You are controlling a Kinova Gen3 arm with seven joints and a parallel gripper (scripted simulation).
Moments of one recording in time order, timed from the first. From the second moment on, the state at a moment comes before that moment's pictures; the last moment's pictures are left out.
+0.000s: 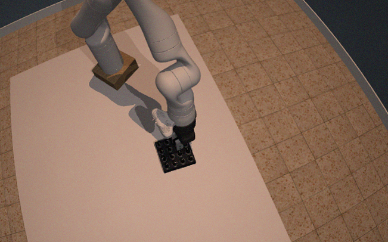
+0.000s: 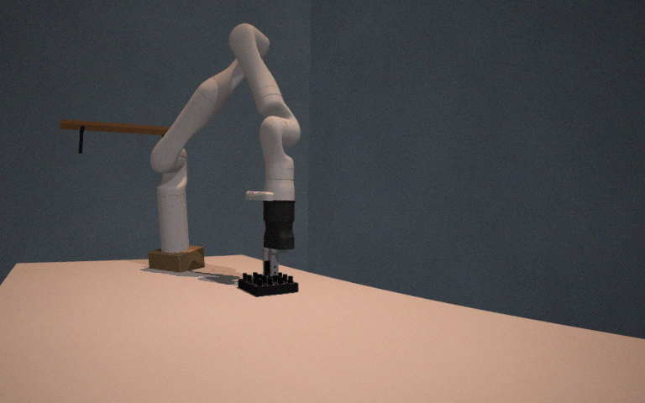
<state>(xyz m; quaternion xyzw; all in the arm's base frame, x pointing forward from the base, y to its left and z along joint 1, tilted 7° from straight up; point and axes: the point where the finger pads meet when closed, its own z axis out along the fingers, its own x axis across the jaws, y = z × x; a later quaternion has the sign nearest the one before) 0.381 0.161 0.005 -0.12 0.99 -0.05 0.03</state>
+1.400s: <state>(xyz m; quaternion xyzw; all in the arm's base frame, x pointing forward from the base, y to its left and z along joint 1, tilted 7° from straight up) 0.377 0.163 0.036 -0.12 0.99 -0.05 0.03</state>
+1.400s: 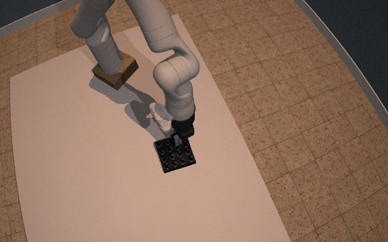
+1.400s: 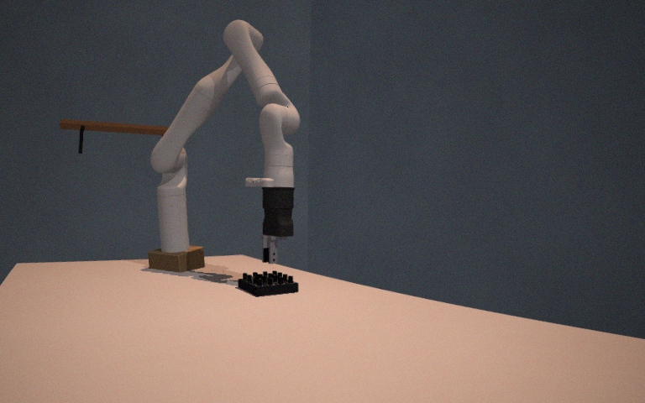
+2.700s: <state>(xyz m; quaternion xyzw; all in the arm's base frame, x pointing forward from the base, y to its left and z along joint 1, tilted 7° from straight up) 0.375 0.158 0.044 0.06 1.00 -0.05 0.04</state>
